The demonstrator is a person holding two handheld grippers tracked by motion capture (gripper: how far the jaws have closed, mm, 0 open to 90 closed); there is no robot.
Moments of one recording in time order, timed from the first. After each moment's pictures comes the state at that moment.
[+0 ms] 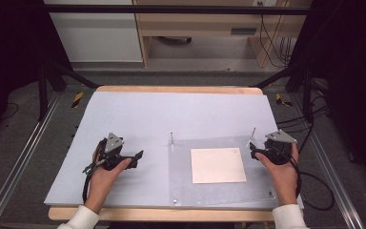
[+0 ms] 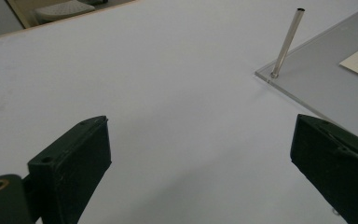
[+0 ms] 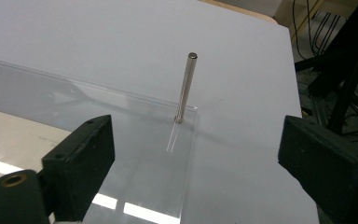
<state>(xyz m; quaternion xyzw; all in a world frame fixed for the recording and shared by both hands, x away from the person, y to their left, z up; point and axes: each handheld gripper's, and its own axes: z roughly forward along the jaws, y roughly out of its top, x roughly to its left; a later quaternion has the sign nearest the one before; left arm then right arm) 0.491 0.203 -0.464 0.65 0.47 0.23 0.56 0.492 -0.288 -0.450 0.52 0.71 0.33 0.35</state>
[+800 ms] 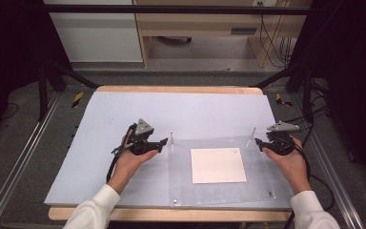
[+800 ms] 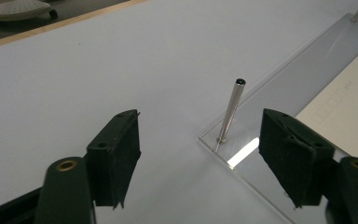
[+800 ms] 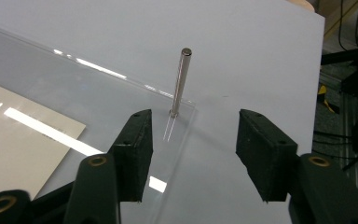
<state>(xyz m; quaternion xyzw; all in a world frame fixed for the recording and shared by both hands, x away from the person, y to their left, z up) 0.534 0.128 -0.451 0.69 0.44 0.18 0.55 0.521 -0.310 -0.440 0.48 0.77 0.30 0.28</state>
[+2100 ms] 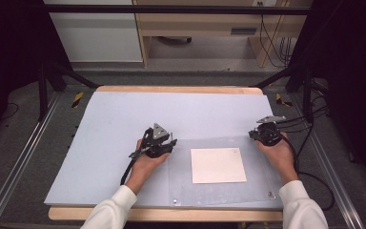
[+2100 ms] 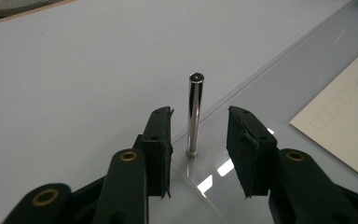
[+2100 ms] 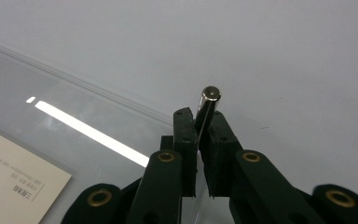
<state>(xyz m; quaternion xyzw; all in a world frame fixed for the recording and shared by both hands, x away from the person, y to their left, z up) 0.537 0.083 -0.477 0.69 0.44 0.19 0.54 0.568 -0.297 -0.463 0.48 0.79 0.31 0.23</state>
